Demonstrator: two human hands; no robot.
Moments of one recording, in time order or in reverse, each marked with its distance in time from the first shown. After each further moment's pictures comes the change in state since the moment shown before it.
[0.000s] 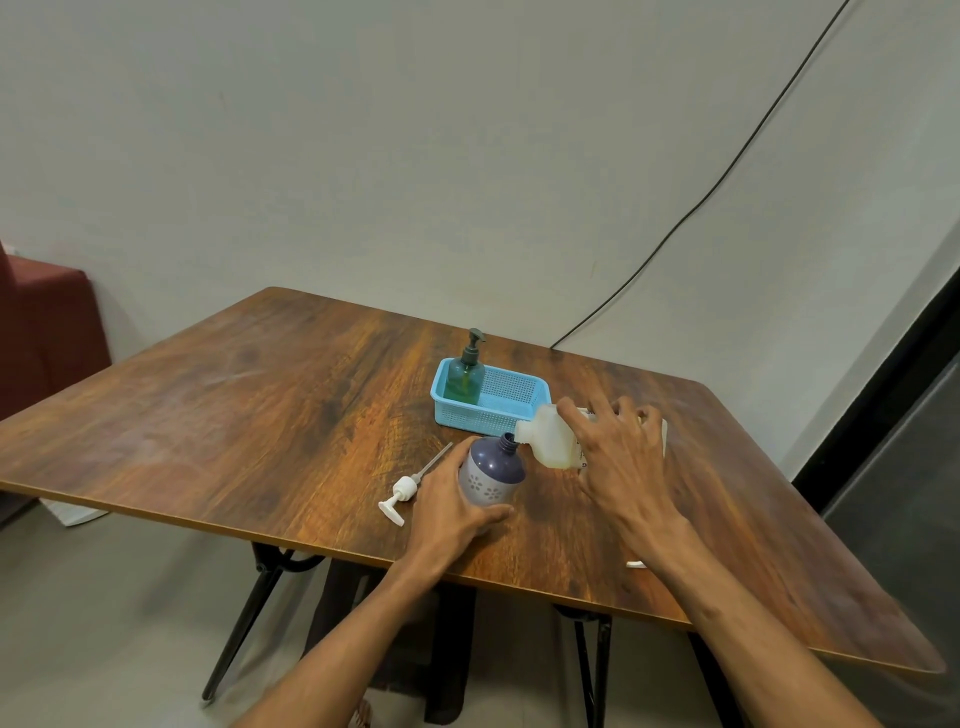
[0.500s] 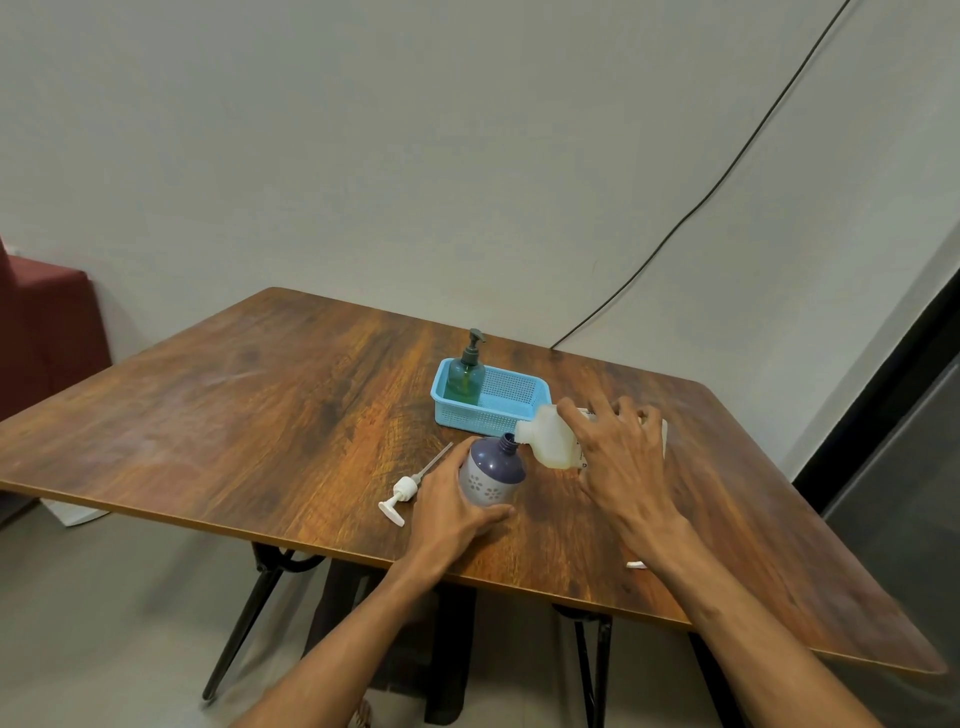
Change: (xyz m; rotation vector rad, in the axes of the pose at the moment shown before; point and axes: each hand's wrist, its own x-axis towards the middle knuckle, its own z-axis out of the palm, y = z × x) left_hand -0.001 0.002 0.000 0.005 0.005 0.008; right_hand -0.001 0.002 0.004 -0.038 0.063 -0.019
